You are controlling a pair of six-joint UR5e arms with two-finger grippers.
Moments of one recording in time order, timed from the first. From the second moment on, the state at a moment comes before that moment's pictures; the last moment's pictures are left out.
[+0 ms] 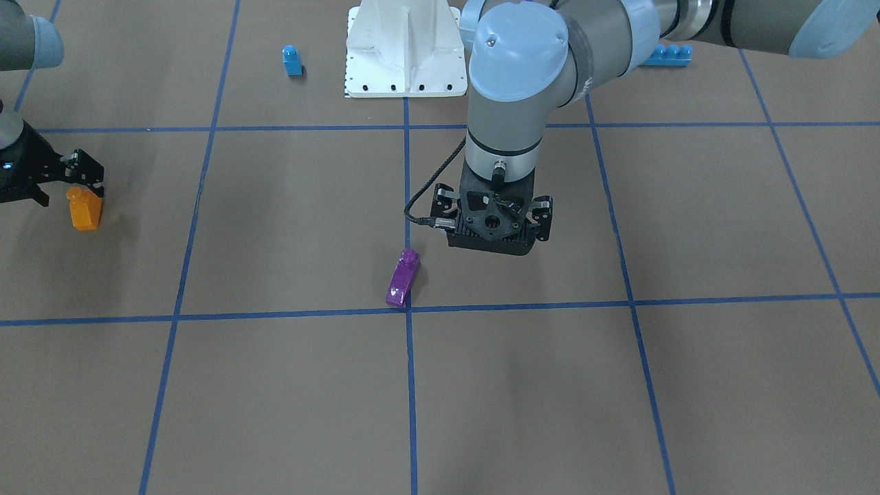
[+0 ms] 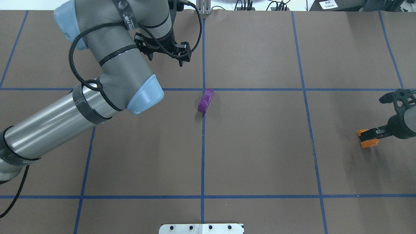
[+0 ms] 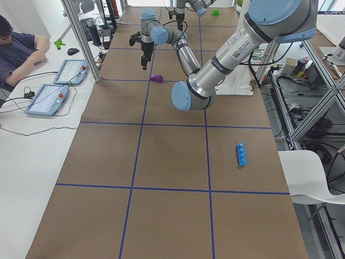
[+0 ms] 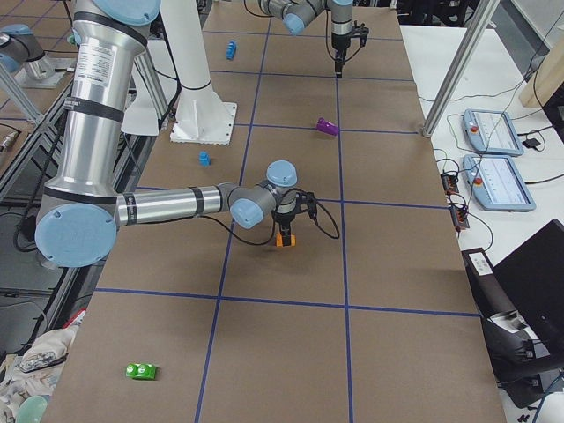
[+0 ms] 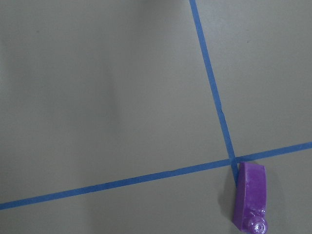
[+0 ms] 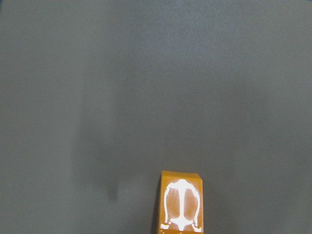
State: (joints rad) left arm -0.78 -2.49 -1.56 -1.36 -1.97 -0.80; right arm 0.89 -1.79 1.80 -1.01 2.12 0.69
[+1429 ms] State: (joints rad) left arm -0.80 -2.45 -1.59 -1.36 -1.97 -0.78; right arm 0.96 -1.72 1.85 -1.15 2.27 0.70
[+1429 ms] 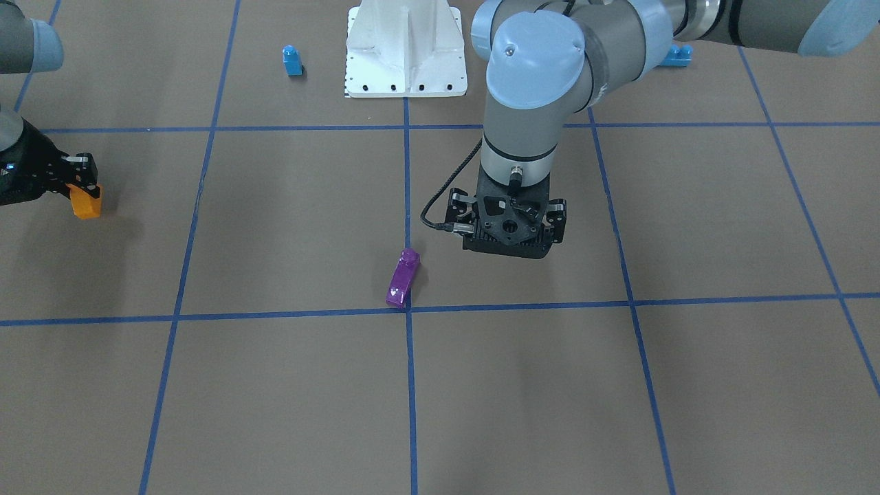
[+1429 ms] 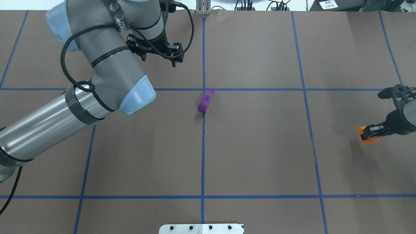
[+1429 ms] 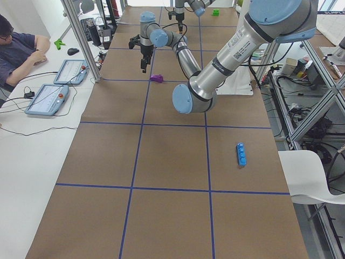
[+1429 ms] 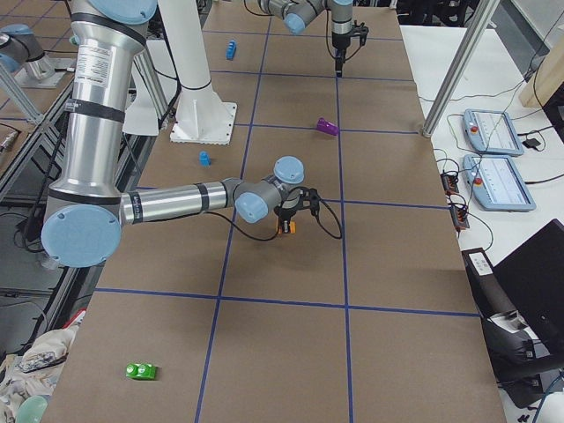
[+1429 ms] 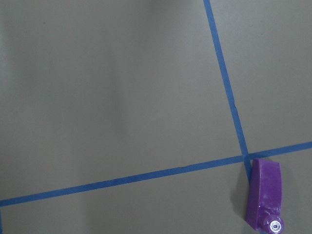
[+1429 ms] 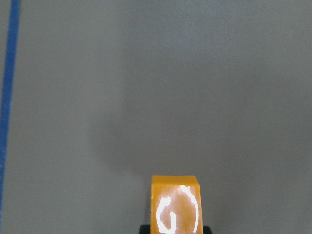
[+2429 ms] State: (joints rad) left arm -1.14 -2.02 -1.69 -1.37 -2.09 -0.17; right arm 0.81 -0.89 1.72 -1.79 2.19 1.05
